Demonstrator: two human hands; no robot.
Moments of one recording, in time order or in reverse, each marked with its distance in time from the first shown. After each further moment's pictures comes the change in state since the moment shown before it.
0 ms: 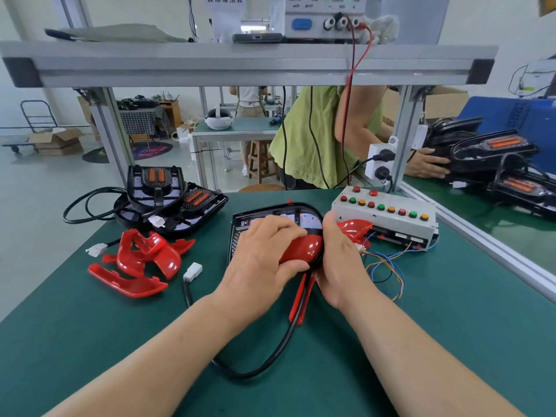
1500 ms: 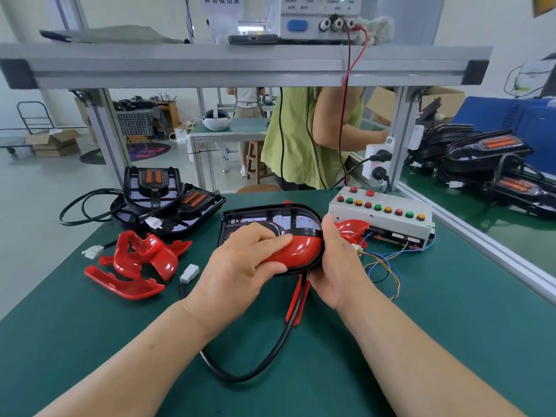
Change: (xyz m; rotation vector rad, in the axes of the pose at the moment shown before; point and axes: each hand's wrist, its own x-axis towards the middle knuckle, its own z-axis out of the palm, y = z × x) left_hand -0.011 -0.004 -0.020 -0.100 0.011 0.000; right_hand -0.001 -0.002 -0.001 0.155 -0.045 0.089
